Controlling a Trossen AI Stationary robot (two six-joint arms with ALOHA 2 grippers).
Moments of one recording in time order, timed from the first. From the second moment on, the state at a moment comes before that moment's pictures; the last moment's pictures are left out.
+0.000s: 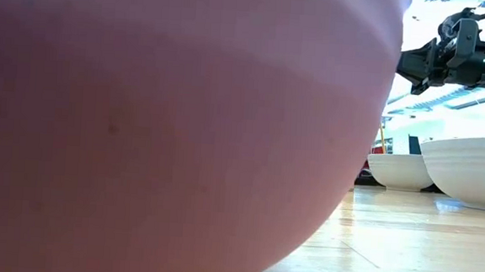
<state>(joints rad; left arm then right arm) 0.08 1.29 1.35 -1.05 0.24 -0.06 -0.50 0.11 0.02 0.29 -0.24 0.06</state>
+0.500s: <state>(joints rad) 0.04 1.37 1.35 -1.05 0.23 0.20 -0.50 0.11 0.02 0.36 -0.24 0.06</state>
